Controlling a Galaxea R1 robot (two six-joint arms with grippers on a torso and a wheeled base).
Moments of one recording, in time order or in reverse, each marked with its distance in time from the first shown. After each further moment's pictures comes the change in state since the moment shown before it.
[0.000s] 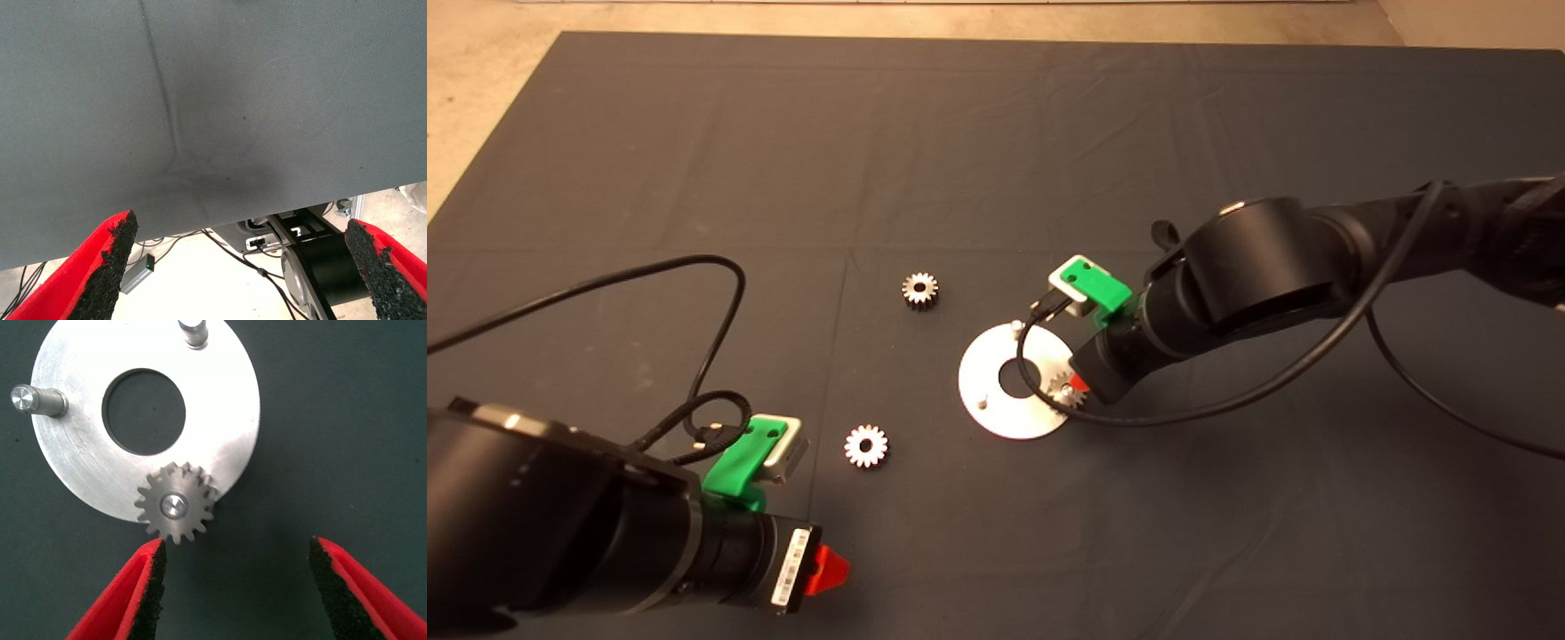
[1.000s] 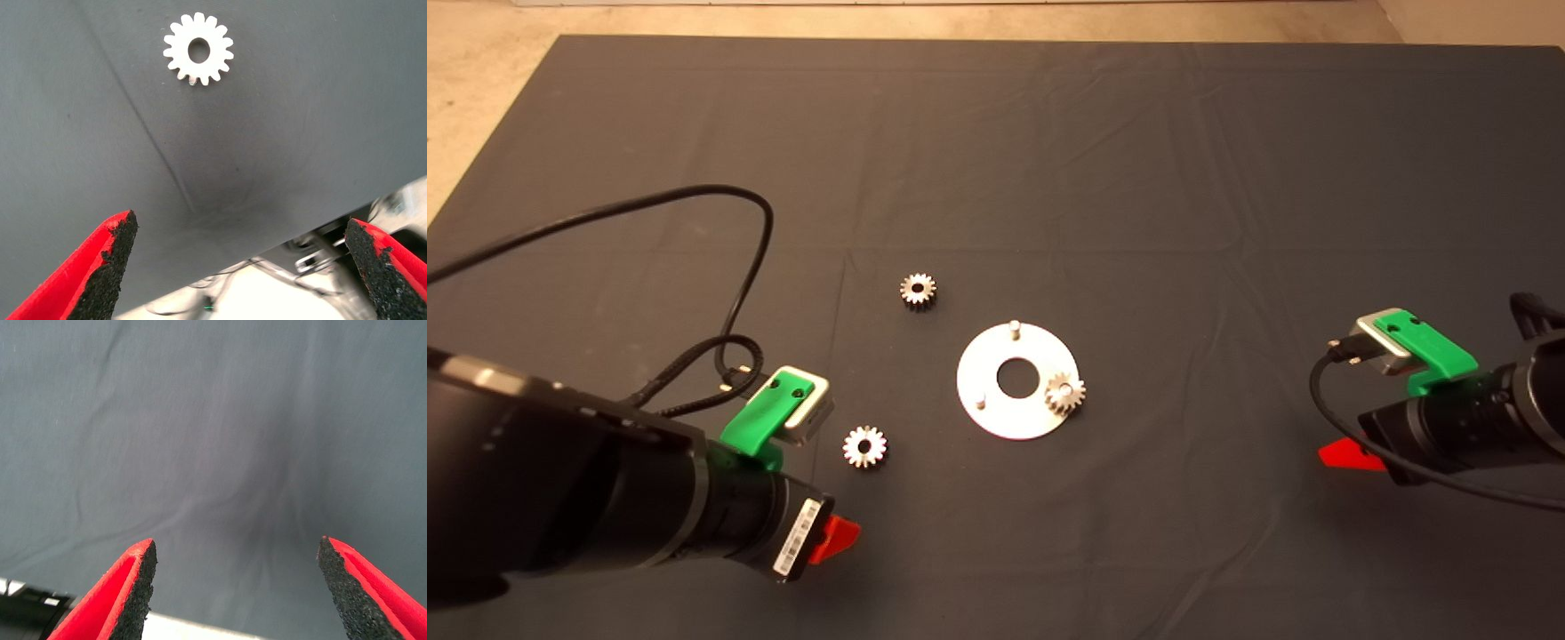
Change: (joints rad) left arm -0.117 0.043 0.000 -0.003 0.000 0.239; right arm 0.030 -0.630 0.398 0.157 -0.012 0.199
